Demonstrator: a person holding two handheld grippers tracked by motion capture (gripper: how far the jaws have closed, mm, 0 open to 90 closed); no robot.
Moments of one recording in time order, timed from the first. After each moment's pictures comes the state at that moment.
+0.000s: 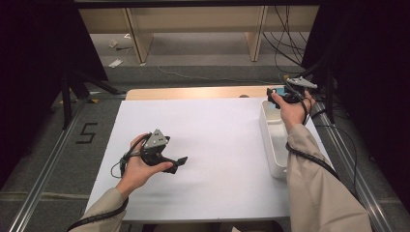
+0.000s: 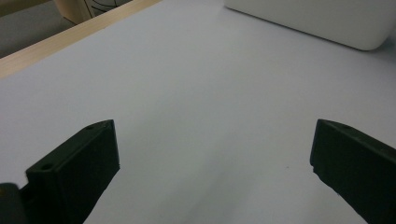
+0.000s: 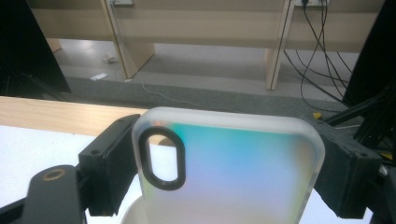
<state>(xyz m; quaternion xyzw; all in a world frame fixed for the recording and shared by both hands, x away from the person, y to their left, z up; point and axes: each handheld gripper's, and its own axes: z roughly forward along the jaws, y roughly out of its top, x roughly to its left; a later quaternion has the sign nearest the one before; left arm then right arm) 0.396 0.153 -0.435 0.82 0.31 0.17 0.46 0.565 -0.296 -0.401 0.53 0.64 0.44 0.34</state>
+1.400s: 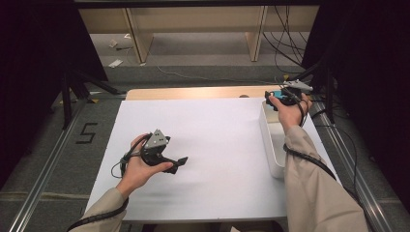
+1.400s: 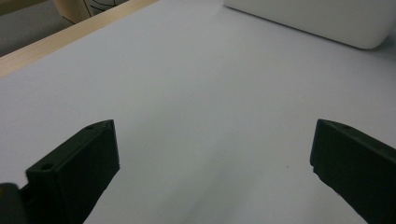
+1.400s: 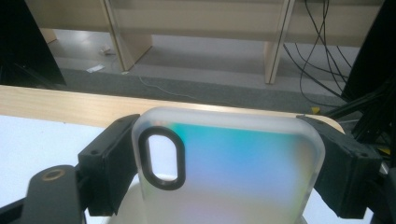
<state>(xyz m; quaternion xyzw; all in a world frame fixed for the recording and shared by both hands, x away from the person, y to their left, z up) 0.396 0.153 -0.436 0.82 0.31 0.16 0.46 0.571 -0.293 -0.416 0.53 0.64 0.43 0.34</state>
